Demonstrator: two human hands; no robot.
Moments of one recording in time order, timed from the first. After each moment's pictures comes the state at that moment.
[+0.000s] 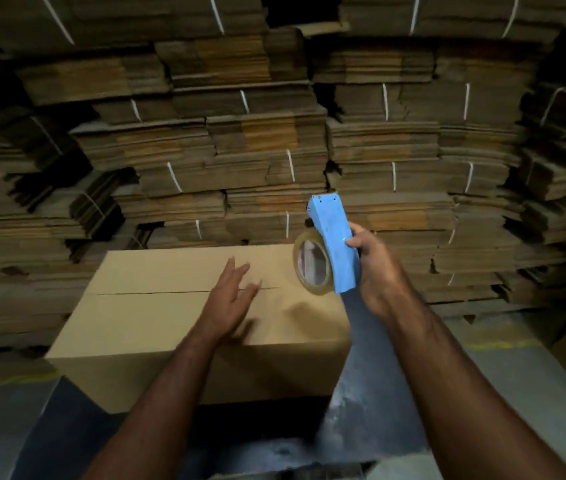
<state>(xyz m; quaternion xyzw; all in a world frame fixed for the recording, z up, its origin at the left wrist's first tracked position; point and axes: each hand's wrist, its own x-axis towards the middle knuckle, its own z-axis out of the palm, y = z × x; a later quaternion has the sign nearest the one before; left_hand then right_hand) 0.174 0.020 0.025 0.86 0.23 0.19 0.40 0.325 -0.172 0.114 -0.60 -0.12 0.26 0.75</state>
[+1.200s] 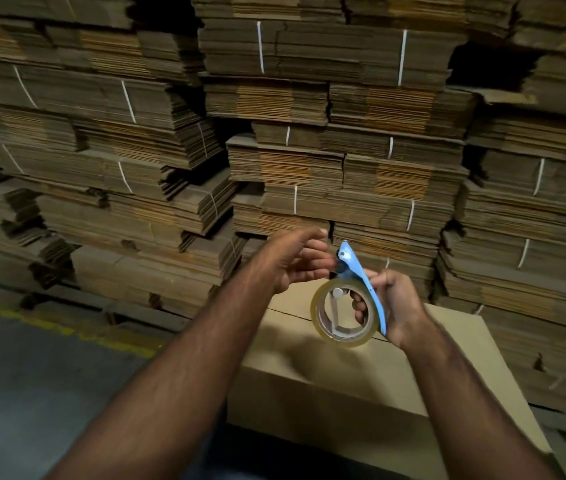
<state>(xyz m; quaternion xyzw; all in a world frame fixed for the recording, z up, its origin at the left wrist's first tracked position) 0.060 0.207 0.157 0.52 0.32 0.21 0.76 0.191 0.062 0.120 -0.57 -0.16 0.48 0.65</state>
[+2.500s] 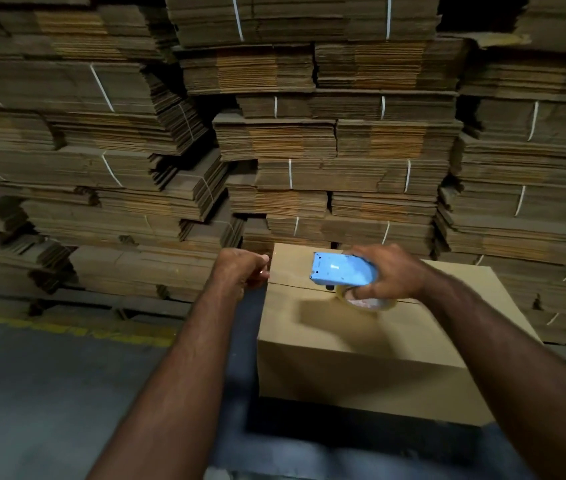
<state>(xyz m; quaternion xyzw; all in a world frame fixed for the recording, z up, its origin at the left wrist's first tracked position) 0.002 0.276 0.069 0.53 0.49 0.25 0.64 0.196 0.073 0.115 -0.79 -0.61 0.07 0.09</state>
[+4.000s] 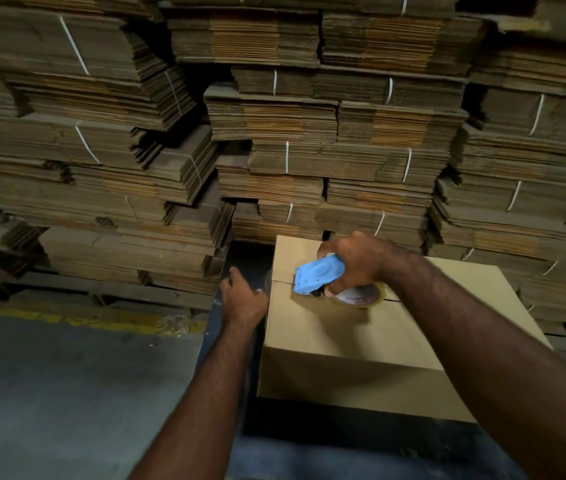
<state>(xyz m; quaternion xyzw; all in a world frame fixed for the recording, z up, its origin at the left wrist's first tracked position) 0.000 0.267 -0.008 0.70 0.54 0.17 0.43 0.172 0.163 0.111 -0.82 -0.55 0.12 -0.08</state>
